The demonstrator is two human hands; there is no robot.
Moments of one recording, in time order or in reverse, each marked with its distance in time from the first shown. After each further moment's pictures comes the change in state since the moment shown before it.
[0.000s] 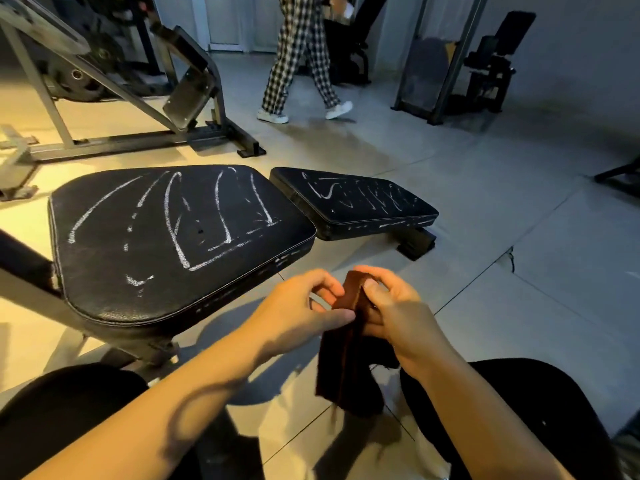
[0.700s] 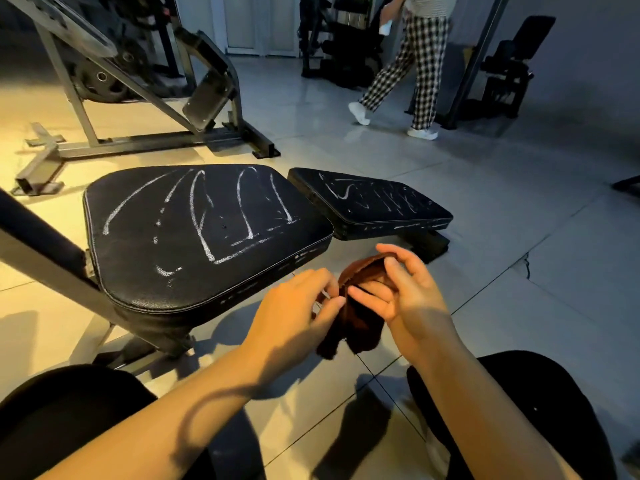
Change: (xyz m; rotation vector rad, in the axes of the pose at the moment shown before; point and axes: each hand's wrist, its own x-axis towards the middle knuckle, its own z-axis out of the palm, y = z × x) left_hand -0.023 -0.031 0.001 0.343 0.346 0.344; right_hand -0.007 -0.009 0.019 0.455 -0.022 -0.154
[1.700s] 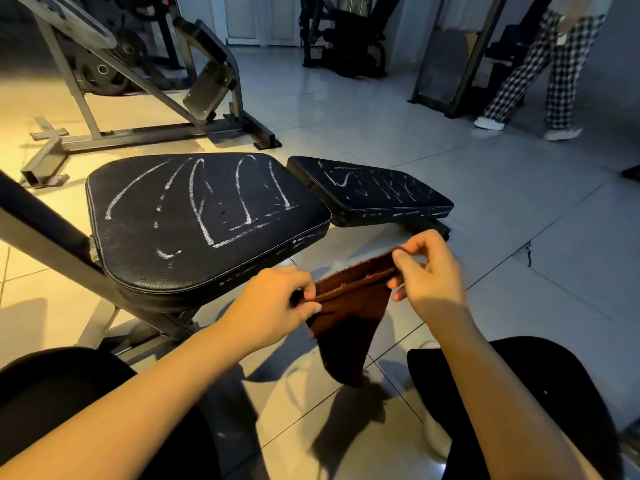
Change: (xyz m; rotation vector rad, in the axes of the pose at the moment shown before) left_hand -0.007 -0.016 -0.013 0.140 -0.215 -0.032; right_hand -0.001 -0.013 -0.029 -0.811 0.192 -0.246
